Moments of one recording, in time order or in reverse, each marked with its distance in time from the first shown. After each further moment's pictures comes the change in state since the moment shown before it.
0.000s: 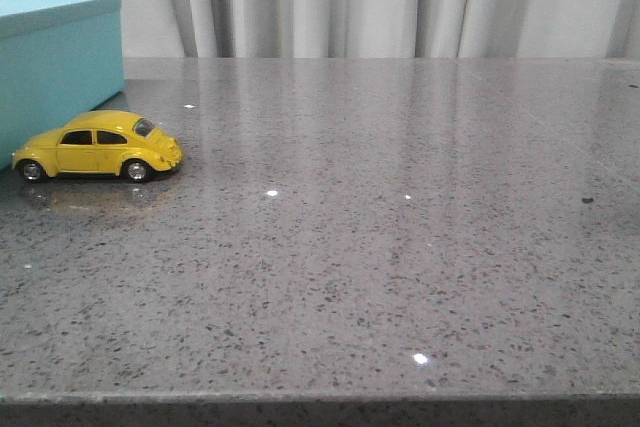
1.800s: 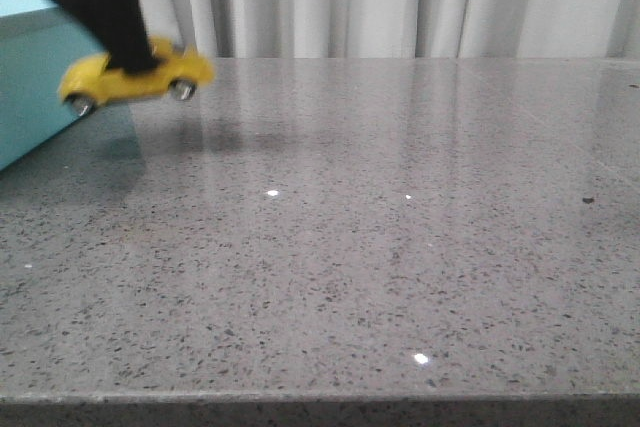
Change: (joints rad) left arm -0.065 0.350 -0.286 0.086 0.114 -0.055; right arm 0.000 0.000 0.000 0.004 0.000 -0.019
